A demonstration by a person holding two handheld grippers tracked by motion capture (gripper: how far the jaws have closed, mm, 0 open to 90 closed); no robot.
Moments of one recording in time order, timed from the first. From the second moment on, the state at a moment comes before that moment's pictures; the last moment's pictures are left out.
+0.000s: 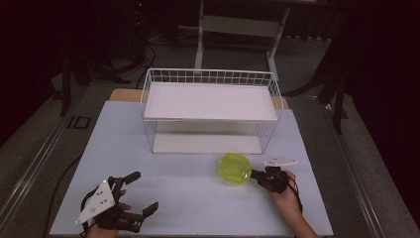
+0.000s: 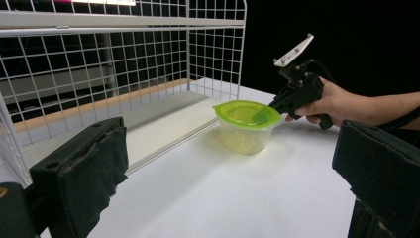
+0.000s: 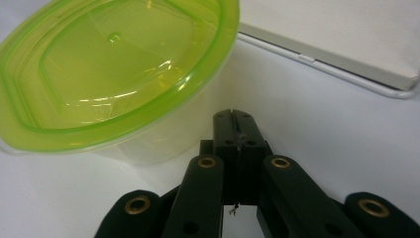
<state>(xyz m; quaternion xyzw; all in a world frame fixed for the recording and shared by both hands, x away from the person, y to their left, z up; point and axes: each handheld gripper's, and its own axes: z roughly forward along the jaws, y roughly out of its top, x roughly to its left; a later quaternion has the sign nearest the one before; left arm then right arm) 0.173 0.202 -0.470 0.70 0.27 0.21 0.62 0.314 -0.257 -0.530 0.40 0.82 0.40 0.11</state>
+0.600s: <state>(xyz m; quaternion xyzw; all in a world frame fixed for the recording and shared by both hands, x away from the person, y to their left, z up) 0.172 0.202 -0.470 0.70 0.27 0.22 0.62 0.291 -0.215 -0.533 0.34 0.85 0.40 0.09</state>
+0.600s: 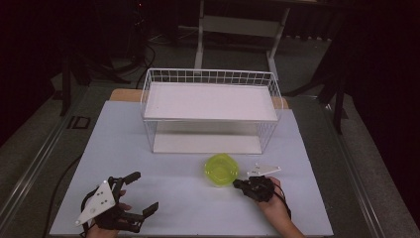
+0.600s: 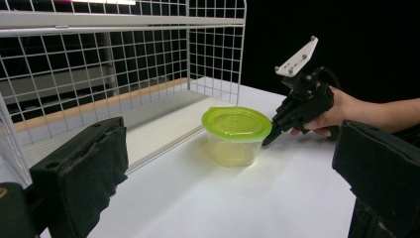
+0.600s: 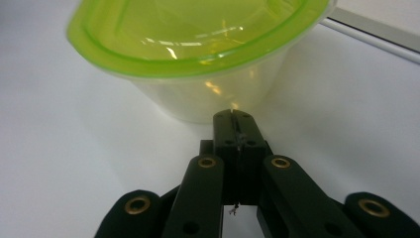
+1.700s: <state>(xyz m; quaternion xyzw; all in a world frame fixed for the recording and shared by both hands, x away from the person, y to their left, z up) 0.174 0.200 -0.471 0.71 0.27 0.21 0.62 0.297 -0.190 -0.533 0.34 0.85 0.41 0.06</state>
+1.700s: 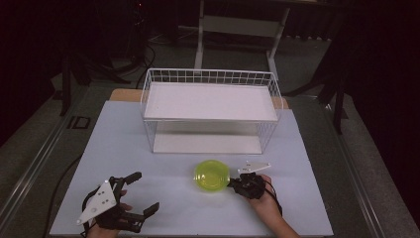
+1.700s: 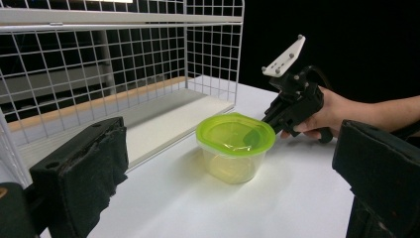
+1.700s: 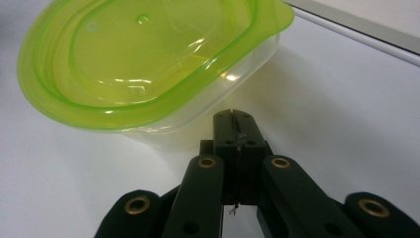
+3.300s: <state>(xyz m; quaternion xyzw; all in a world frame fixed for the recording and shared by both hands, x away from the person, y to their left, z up) 0.173 0.183 -0.466 0.73 0.22 0.19 0.62 0.256 -0.214 -0.481 0.28 0.83 0.46 0.11</state>
